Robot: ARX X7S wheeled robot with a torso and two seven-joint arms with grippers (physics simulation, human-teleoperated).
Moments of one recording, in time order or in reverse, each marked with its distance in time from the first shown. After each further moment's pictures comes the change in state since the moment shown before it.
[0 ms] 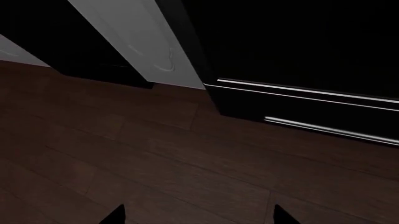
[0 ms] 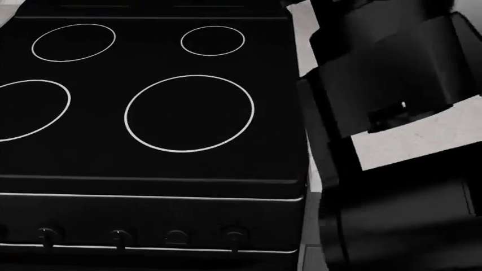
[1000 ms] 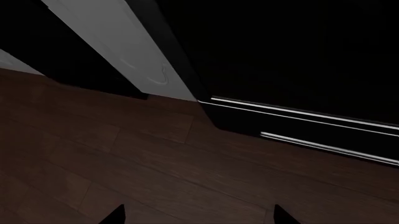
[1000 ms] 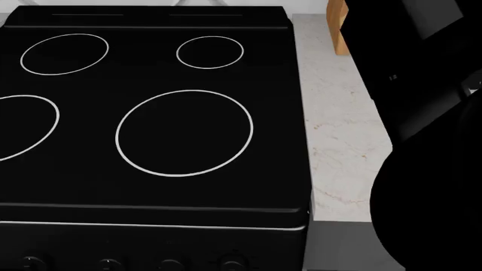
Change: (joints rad) left arm -0.001 0.000 0.000 0.001 0.000 0.000 0.000; right arm 0.214 -0.002 -0.855 0.265 0.865 -0.330 0.064
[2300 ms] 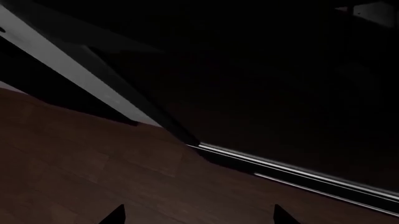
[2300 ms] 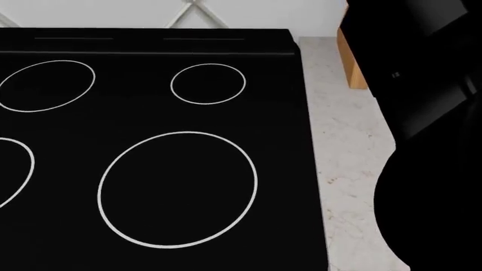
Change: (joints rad) left arm 0.000 0.000 0.000 0.001 0.000 0.000 0.000; right arm 0.012 0.003 -0.009 -0.022 0.029 -0.163 0.016
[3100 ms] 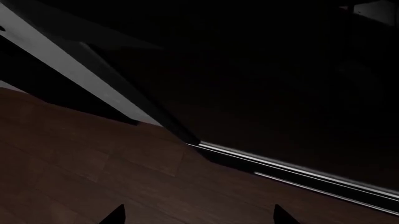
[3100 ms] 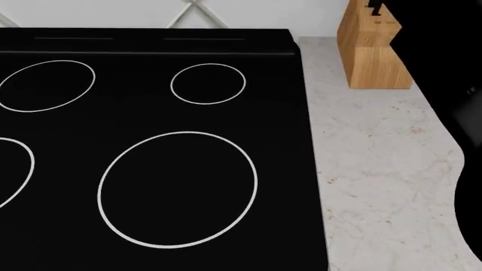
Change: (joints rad) left arm 0.001 0.000 0.000 -0.002 0.000 0.000 0.000; right arm 0.022 0.131 0.006 -0.338 0.004 0.079 0.174
